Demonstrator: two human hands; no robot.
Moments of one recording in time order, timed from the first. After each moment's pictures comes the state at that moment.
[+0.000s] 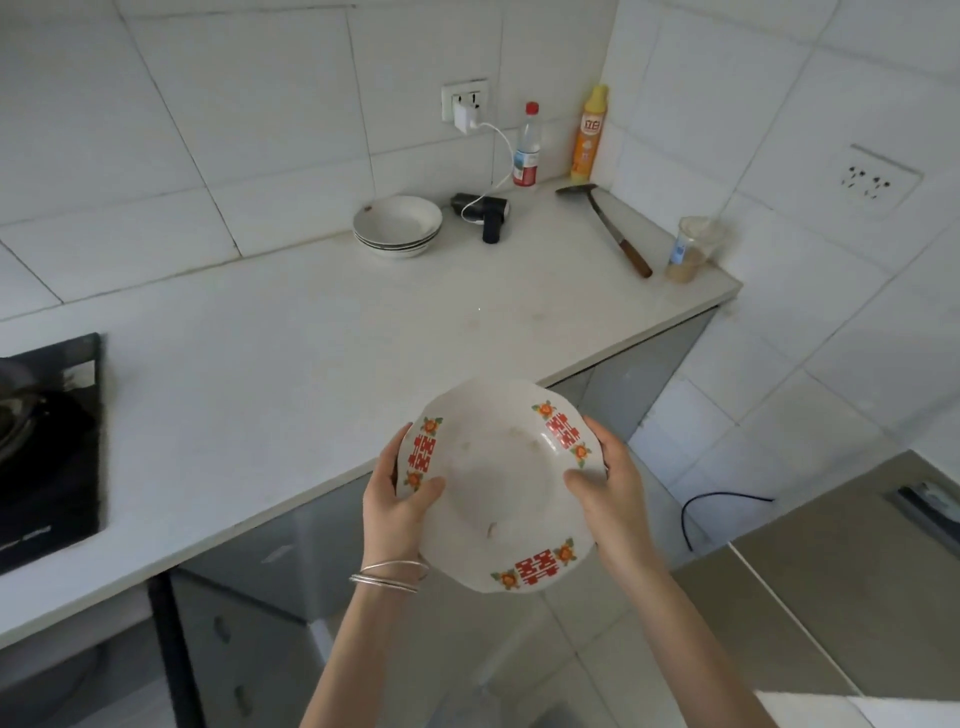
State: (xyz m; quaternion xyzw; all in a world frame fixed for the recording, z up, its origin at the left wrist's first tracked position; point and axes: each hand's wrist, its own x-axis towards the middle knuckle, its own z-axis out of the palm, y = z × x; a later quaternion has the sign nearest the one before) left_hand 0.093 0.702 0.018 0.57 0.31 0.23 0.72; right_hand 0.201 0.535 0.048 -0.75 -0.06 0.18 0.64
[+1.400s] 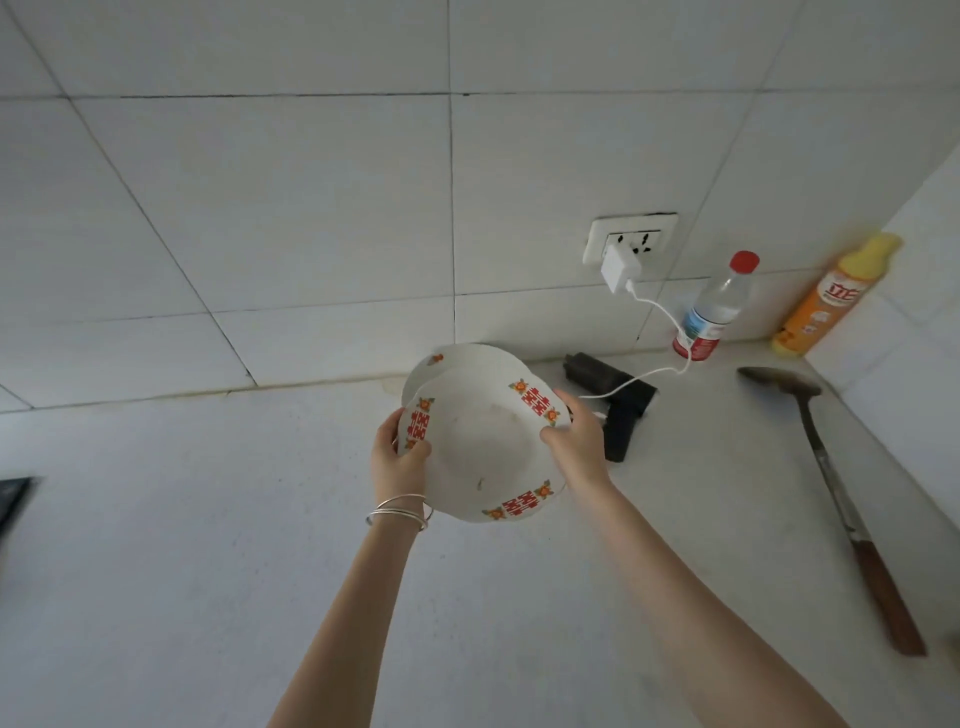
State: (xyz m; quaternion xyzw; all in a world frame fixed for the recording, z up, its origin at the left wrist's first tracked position) left_hand 0.522 1.053 -0.021 0.48 0.50 0.37 0.61; right_hand 0.671 0.955 0.013 -0.79 -0.25 0.25 0.50
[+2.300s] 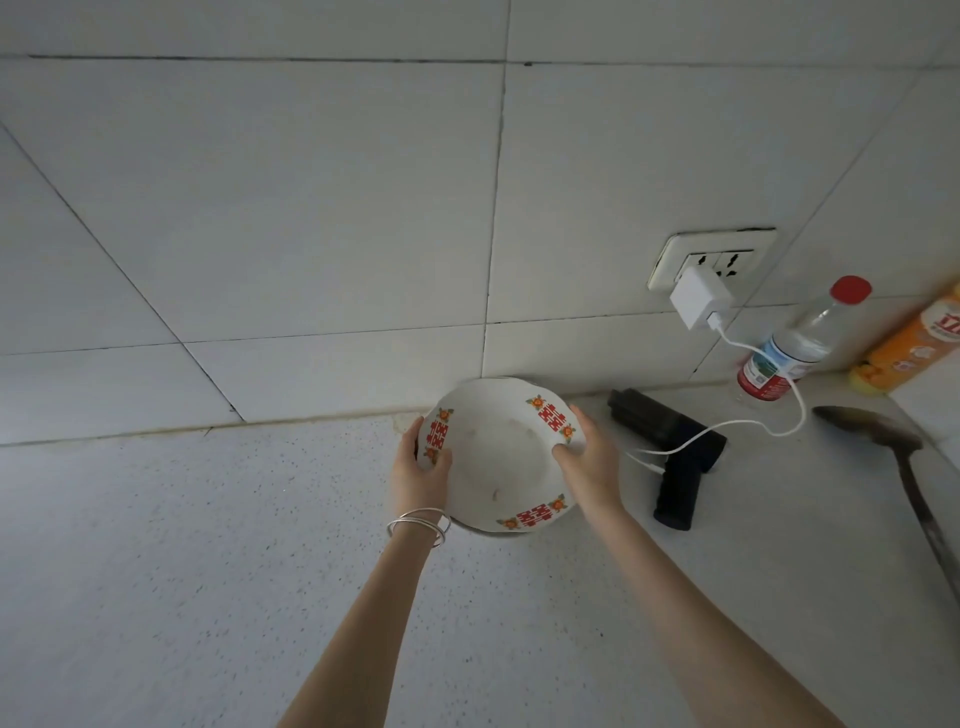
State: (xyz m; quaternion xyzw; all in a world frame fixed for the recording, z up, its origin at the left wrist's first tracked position) left_hand 0.568 1.153 -0.100 0.59 0.53 0.30 0.53; right_hand 0.727 1.053 -0.091 -0.82 -0.26 0.21 0.46
